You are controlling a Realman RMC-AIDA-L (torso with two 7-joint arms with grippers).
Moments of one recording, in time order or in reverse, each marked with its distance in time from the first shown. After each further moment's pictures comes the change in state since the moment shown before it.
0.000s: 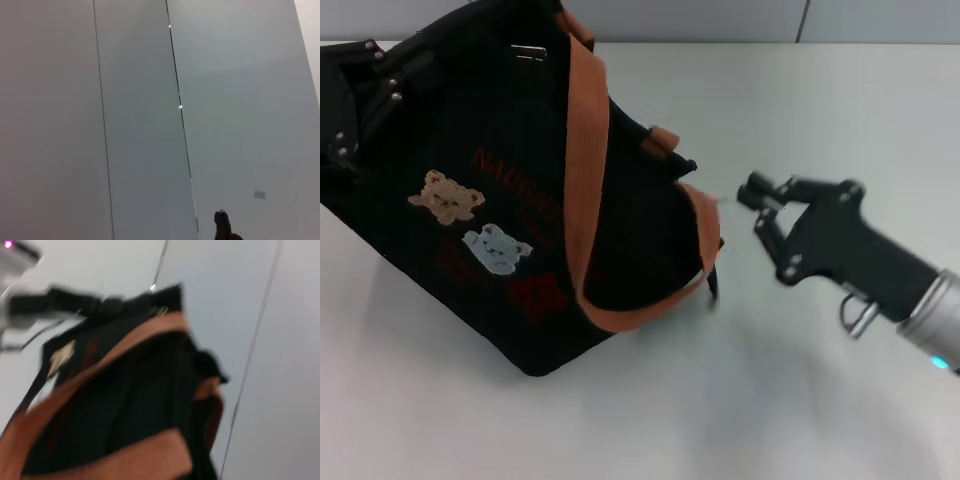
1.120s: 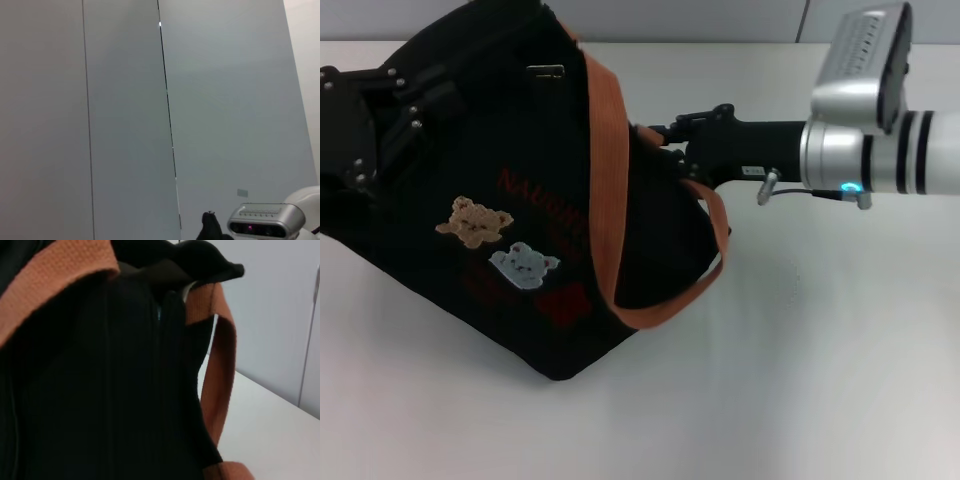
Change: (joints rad) left arm 0.014 -0.014 0.035 -0.009 0.006 0.014 0.000; right arm 0.355 0.002 -0.420 -0.392 -0.158 0.444 1.026
